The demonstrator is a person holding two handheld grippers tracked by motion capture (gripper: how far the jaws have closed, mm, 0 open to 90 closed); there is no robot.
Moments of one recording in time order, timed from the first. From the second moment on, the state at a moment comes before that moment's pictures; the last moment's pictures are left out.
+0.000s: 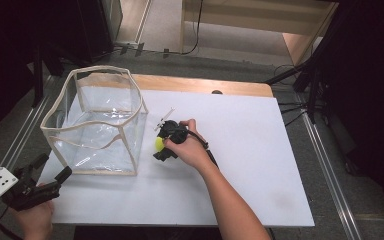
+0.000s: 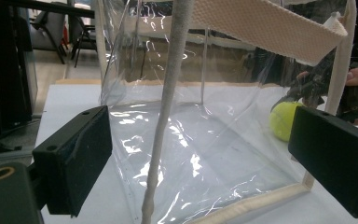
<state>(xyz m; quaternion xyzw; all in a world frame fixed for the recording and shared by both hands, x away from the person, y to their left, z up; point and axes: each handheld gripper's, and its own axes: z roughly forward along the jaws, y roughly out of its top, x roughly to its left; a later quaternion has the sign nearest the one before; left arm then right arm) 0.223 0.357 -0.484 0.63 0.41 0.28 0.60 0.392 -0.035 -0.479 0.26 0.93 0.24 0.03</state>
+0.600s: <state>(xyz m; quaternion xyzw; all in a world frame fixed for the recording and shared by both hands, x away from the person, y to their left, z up) 0.223 0.357 -0.484 0.63 0.41 0.28 0.60 0.394 -0.037 -0.481 0.27 0.93 0.24 0.02</state>
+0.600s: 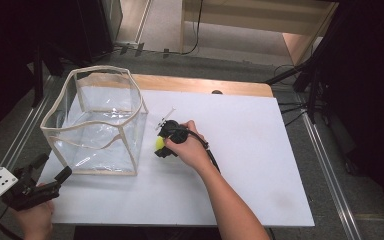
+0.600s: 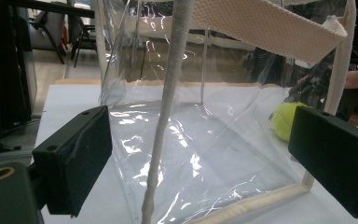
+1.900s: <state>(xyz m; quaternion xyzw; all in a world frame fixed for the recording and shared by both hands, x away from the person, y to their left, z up) 0.224 0.358 -0.484 0.62 0.41 0.28 0.61 0.393 -0.023 -0.451 0.25 0.93 0.26 0.02</state>
